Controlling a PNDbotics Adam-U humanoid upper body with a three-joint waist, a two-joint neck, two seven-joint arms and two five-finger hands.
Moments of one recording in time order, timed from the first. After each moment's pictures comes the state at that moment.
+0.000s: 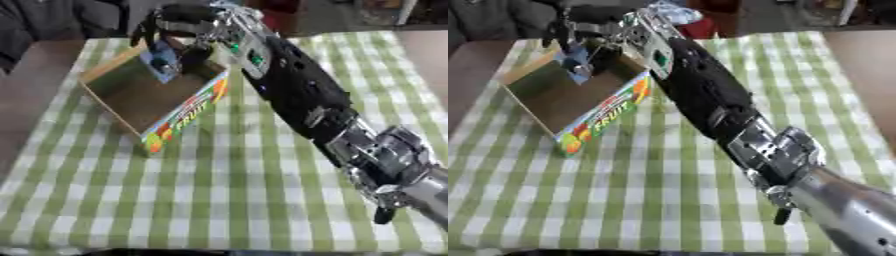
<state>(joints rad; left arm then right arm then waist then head) -0.43 0.12 -0.09 -1.98 0.20 -0.02 0.16 -1.05 -0.24 0.26 -0.93 0.76 -0.50 0.39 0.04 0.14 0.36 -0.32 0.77</state>
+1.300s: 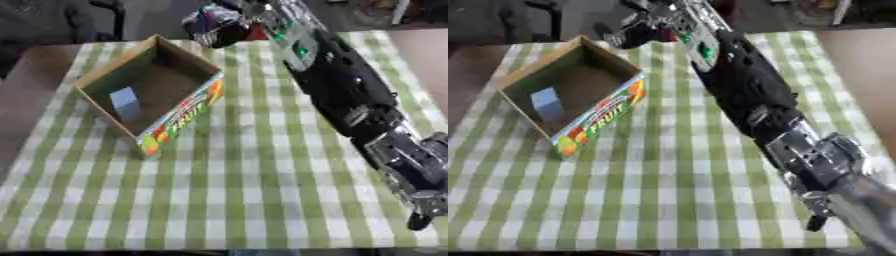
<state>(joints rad) -0.40 0.11 -0.08 -1.98 0.19 -0.02 0.18 -1.00 -0.41 0.23 -1.18 0.51 -0.43 0.21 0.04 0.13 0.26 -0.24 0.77</state>
